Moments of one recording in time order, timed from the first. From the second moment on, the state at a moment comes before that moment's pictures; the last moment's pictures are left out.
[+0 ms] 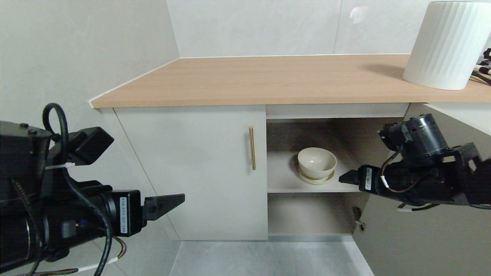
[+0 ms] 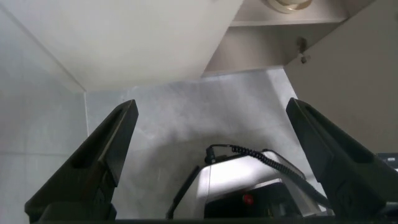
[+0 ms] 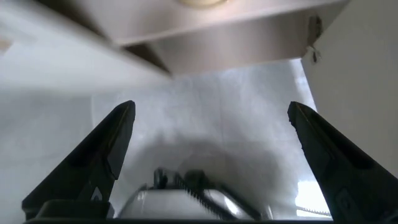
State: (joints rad) left arm -0.52 1.24 -0.77 0.10 0.13 -0.36; right arm 0.47 1.64 -0.95 0.03 -0.21 0.55
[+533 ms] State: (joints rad) left arm -0.52 1.25 -0.78 0.10 0.12 -0.34; right arm 0.48 1.53 -0.87 0.04 -0.21 0.47
